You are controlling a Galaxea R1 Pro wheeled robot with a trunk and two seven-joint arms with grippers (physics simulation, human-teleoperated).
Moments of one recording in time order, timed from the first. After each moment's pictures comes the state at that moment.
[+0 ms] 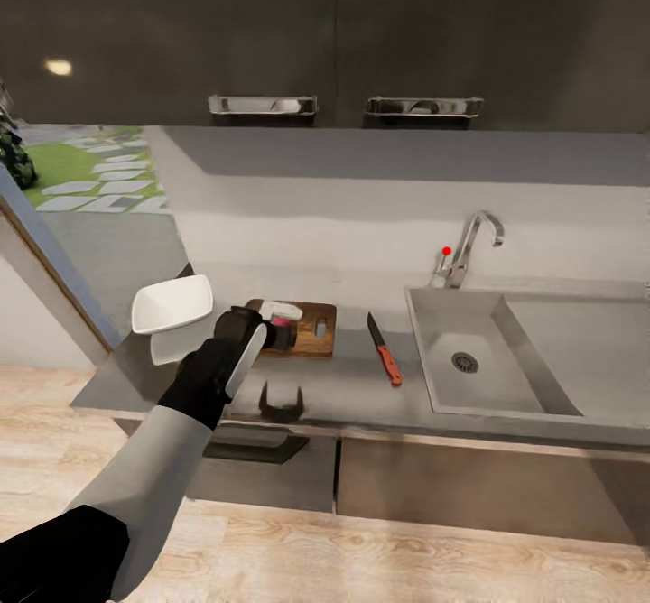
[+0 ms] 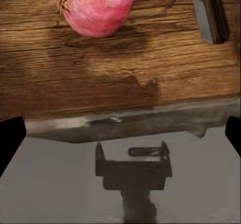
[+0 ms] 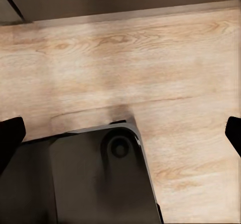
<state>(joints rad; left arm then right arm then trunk) -0.96 -0.11 -0.28 -1.04 0.17 1.02 0.19 0.25 0.05 0.06 -0.52 -0.18 -0.66 -0.13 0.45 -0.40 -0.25</state>
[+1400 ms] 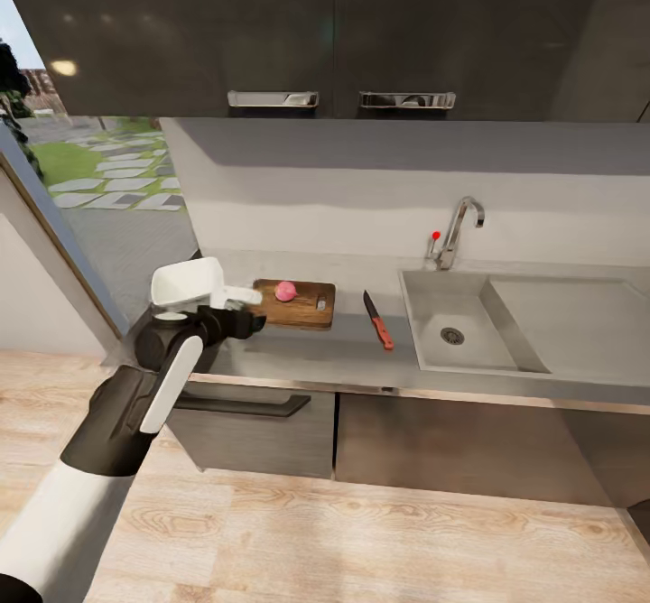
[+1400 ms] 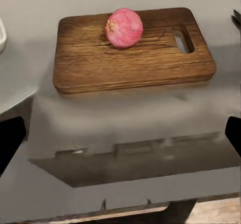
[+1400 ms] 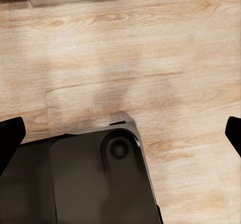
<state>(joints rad) -0.80 0.13 -0.30 -1.55 0.37 1.01 0.20 0.25 0.05 0.06 -0.52 -0.18 -0.66 -0.13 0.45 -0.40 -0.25</state>
